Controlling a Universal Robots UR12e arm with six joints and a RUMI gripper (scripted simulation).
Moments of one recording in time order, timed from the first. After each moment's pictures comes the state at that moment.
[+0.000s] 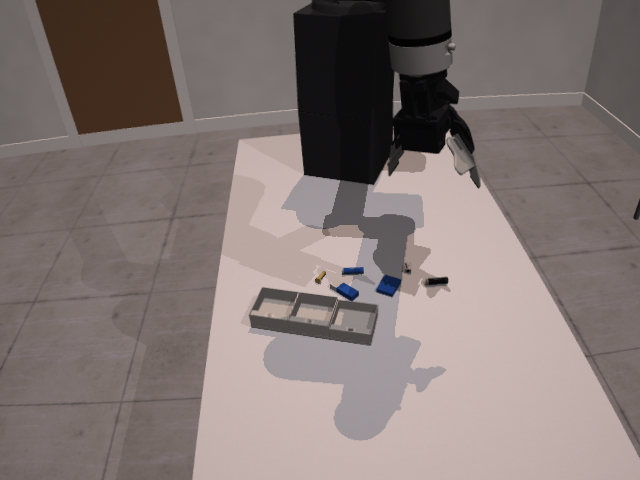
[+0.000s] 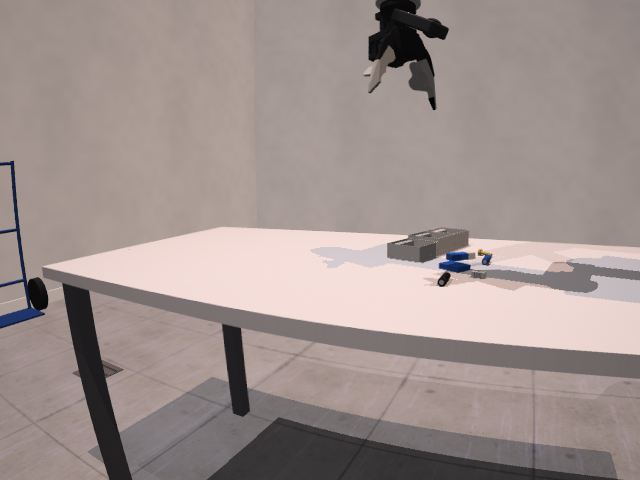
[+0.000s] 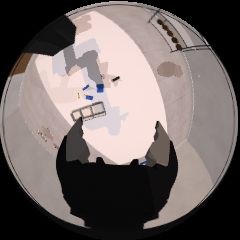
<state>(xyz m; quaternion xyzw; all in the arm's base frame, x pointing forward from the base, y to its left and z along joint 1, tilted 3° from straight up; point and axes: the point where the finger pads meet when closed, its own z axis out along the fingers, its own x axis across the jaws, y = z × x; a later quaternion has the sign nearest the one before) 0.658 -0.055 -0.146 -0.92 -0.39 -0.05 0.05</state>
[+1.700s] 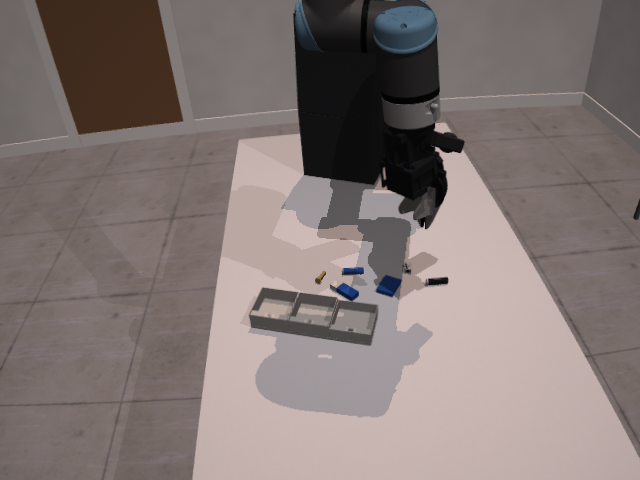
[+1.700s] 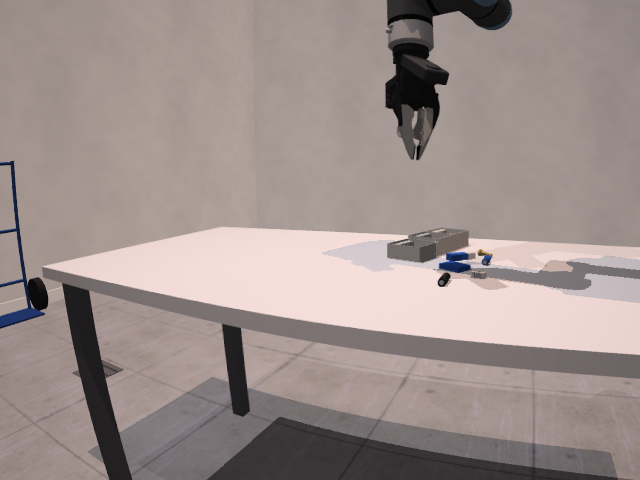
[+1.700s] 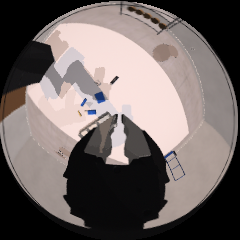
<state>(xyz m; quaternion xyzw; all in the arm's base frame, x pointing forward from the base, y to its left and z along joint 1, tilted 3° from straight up) 0.645 -0.055 -0.238 -0.97 -0.23 -0.04 0.06</state>
